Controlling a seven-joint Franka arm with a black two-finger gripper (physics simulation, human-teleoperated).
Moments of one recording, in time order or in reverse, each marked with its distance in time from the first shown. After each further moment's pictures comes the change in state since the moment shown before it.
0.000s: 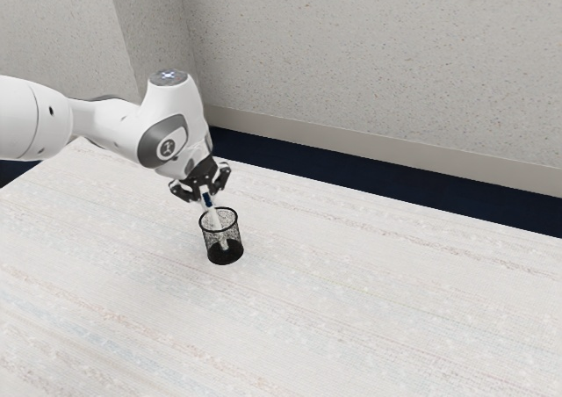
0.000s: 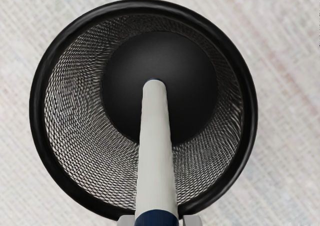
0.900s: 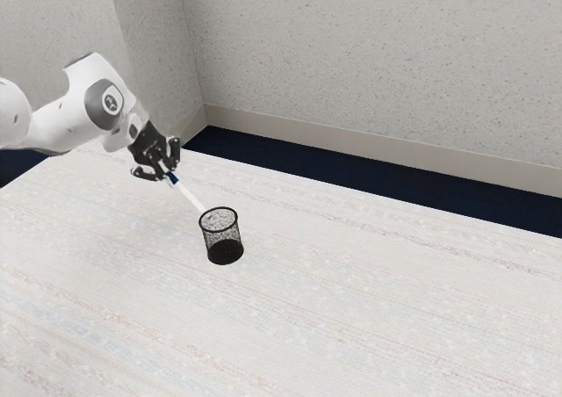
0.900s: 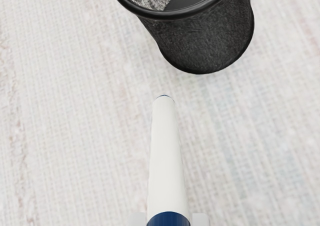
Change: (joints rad) arm 0.234 0.139 0.001 0.246 -0.520 -0.169 0.221
